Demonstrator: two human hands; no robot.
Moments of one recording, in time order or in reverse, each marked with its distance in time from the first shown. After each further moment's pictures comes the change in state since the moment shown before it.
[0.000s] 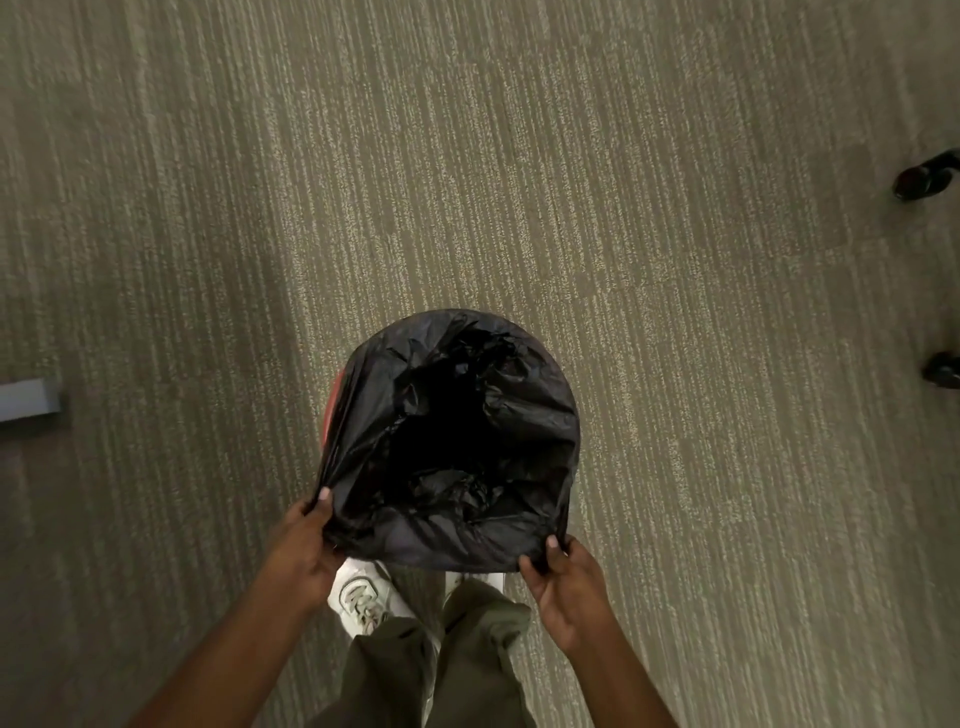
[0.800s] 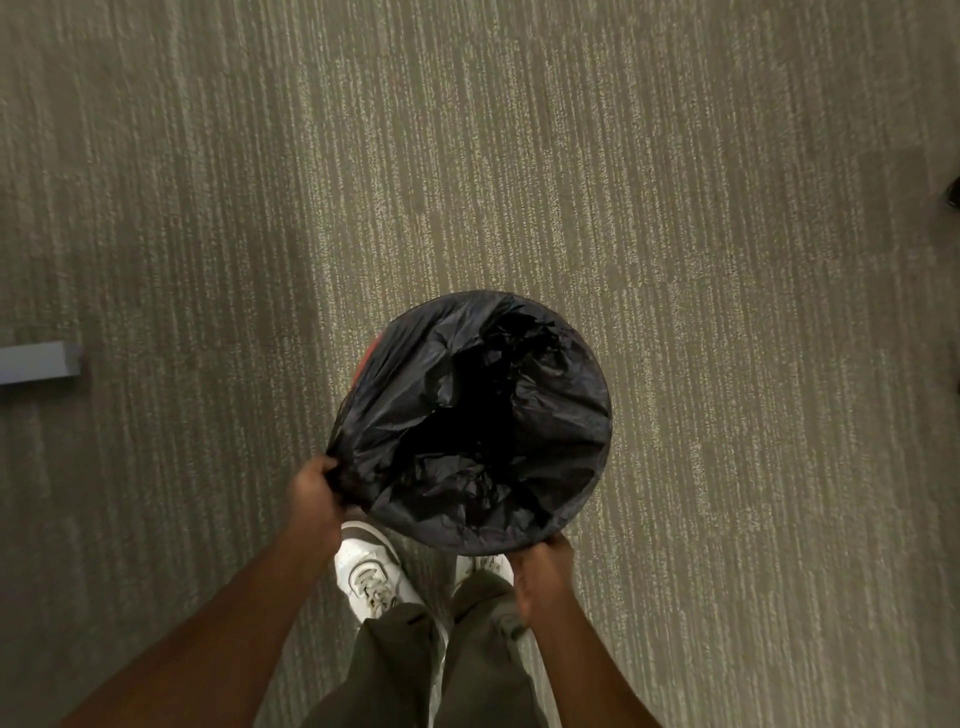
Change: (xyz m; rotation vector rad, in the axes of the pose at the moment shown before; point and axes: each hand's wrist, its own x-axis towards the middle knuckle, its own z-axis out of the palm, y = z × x) left_hand 0.051 0.008 -0.010 -0.043 0.126 0.006; right_hand 0.036 0.052 0.033 -0.210 0.131 -0.134
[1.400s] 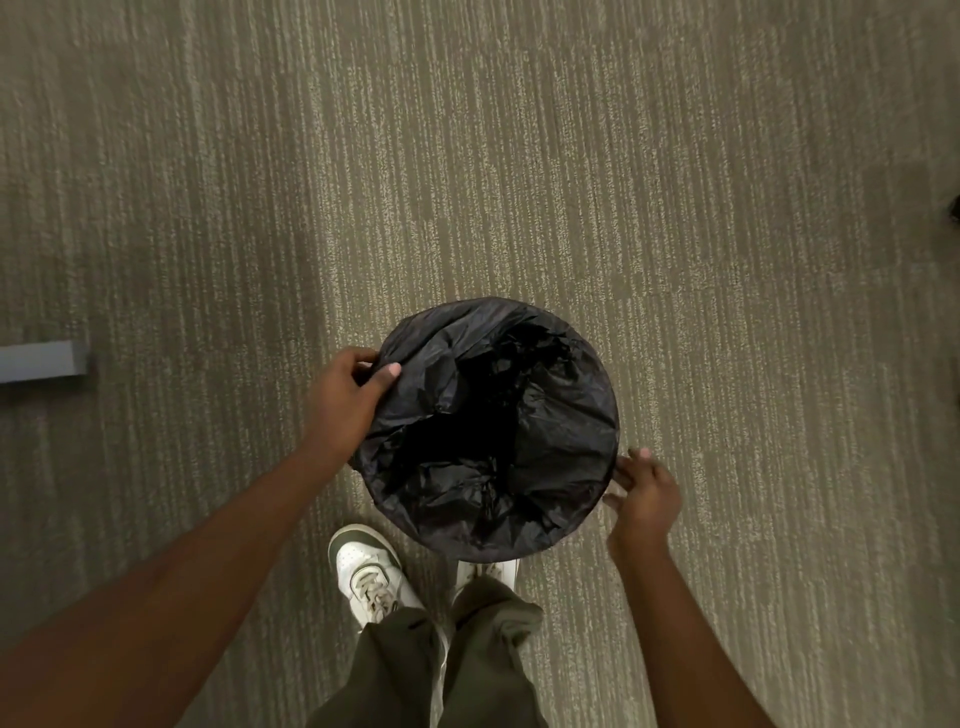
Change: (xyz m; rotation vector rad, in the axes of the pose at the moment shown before) left_hand -0.003 0.072 0.064 0.887 -0.072 0.907; right_hand 0.025 -0.121 -0.011 -0.116 0.188 -0.390
